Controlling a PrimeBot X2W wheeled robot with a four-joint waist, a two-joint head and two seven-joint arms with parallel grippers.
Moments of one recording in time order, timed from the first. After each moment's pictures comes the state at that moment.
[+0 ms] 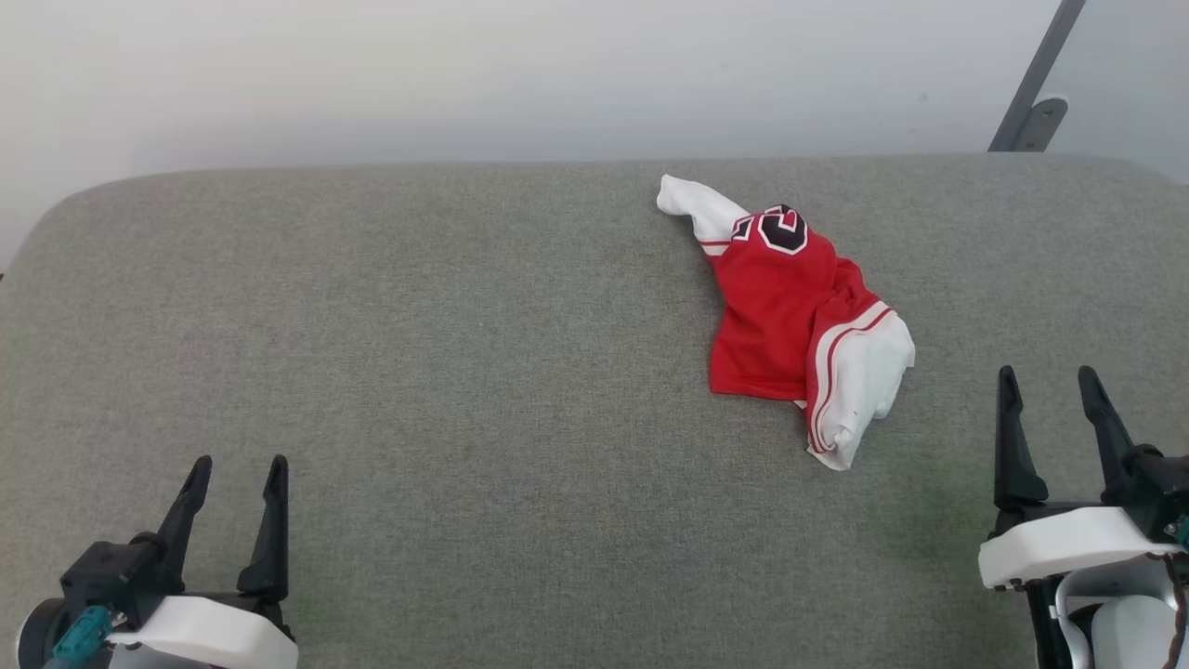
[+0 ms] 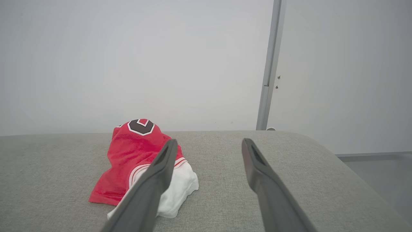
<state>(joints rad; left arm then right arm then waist) 0.00 0.31 -0.05 0.21 -0.36 -0.09 -0.26 -0.13 -0.07 -0.19 0.24 0.08 0.13 -0.26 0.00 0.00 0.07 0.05</state>
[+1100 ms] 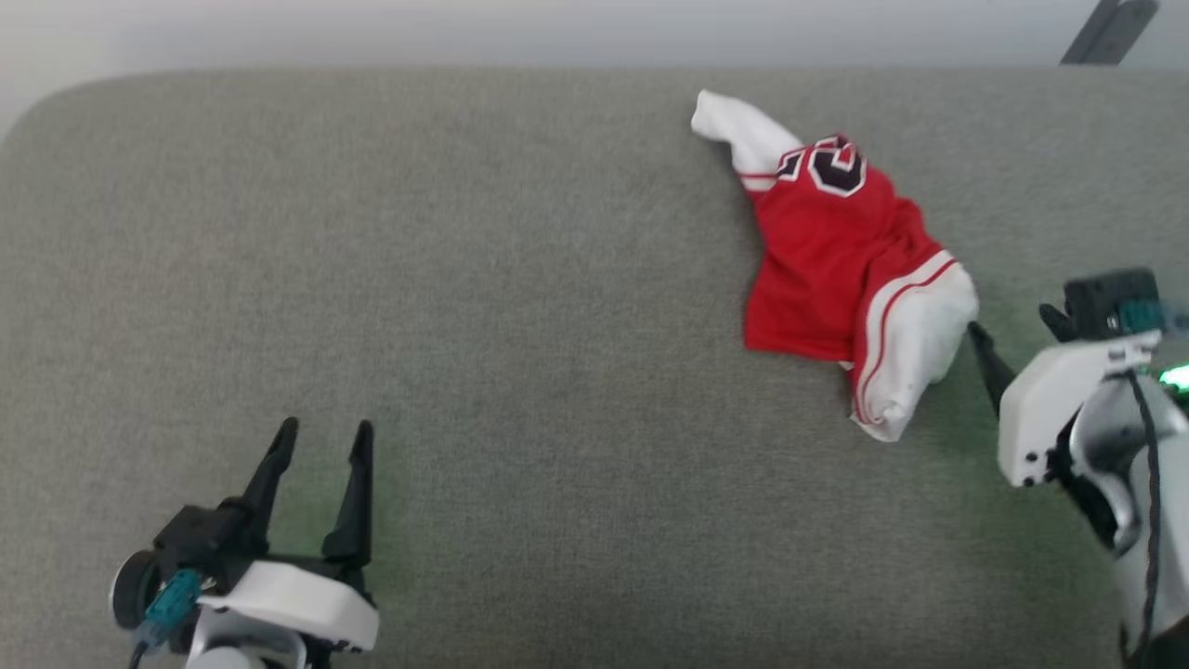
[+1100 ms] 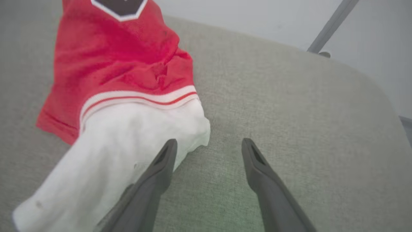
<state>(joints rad) -0.06 0.19 -0.06 0.21 -0.26 -0.13 -0.26 -0.38 -0.29 0.02 0.36 0.17 0.13 0.24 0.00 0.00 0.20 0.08</state>
